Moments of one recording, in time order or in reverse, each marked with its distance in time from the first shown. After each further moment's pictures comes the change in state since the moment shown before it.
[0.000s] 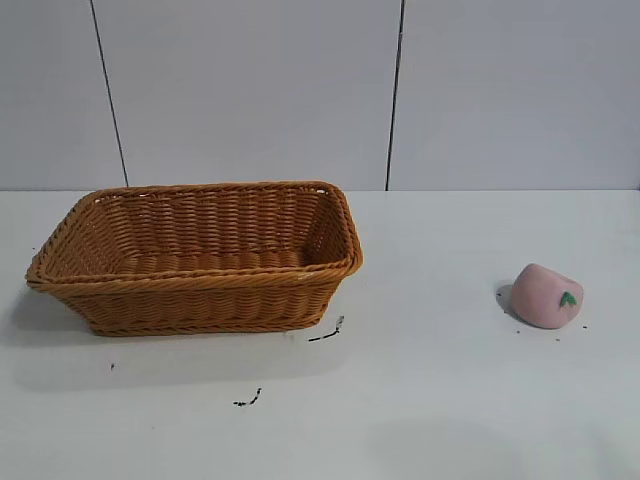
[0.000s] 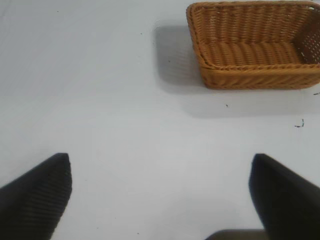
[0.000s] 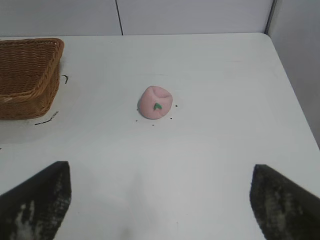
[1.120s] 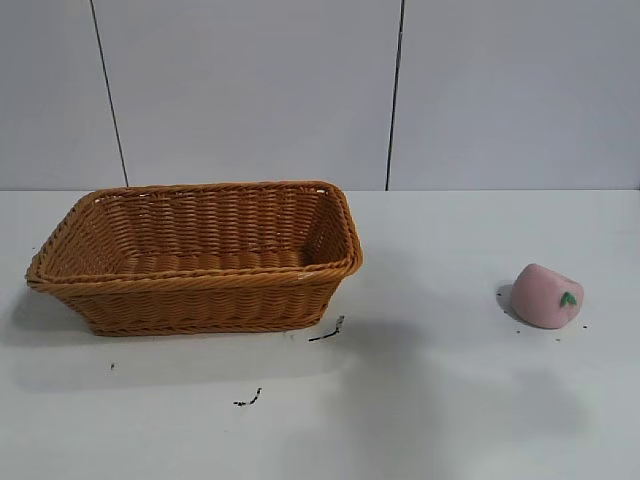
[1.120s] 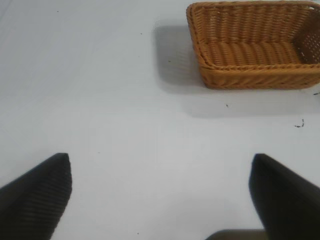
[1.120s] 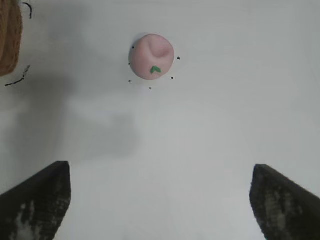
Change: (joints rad) left arm 0.000 0.000 0.000 0.000 0.000 0.000; right arm 0.000 1.138 -0.487 0.007 -0.038 0.001
